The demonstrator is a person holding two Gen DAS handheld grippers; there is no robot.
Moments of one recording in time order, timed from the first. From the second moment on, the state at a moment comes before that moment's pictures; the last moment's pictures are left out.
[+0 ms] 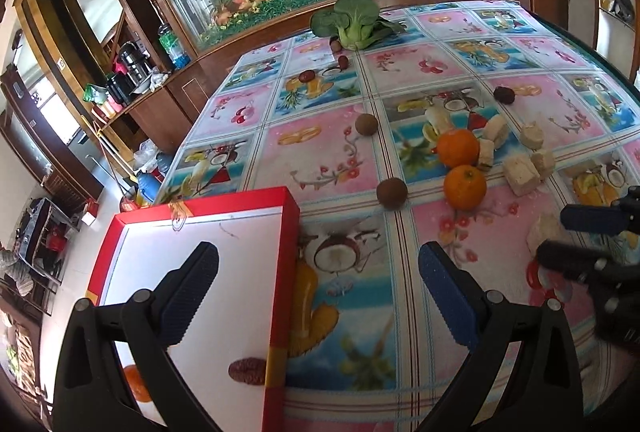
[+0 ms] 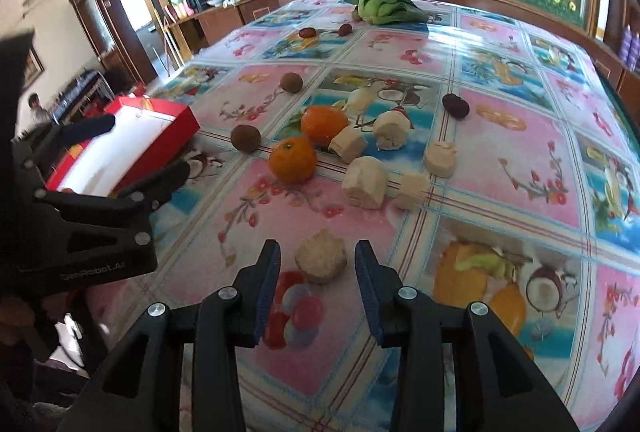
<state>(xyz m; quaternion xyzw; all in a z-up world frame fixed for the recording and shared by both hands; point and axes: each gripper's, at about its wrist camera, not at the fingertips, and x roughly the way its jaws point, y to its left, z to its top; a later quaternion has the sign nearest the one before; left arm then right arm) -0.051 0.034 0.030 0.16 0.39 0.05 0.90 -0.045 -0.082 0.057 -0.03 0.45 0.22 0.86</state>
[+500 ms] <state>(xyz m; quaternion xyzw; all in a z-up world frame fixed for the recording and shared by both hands) -0.009 0.005 0.021 0.11 0.45 -0.02 0.89 -0.027 -0.135 0.060 0.06 0.45 0.15 0.88</state>
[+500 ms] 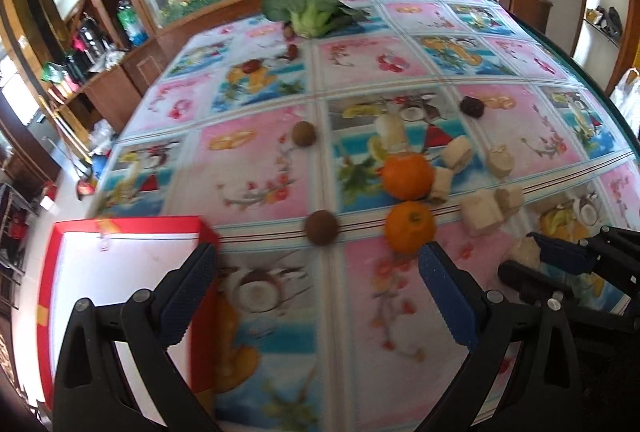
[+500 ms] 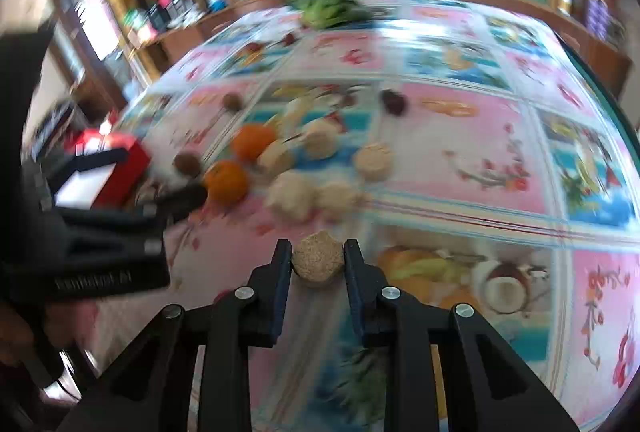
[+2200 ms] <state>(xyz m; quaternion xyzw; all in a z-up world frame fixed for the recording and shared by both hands) -0.011 -0.017 0.007 0.07 0.42 -0.06 0.90 -0.019 -0.166 0.067 0.11 0.41 0.10 0.90</state>
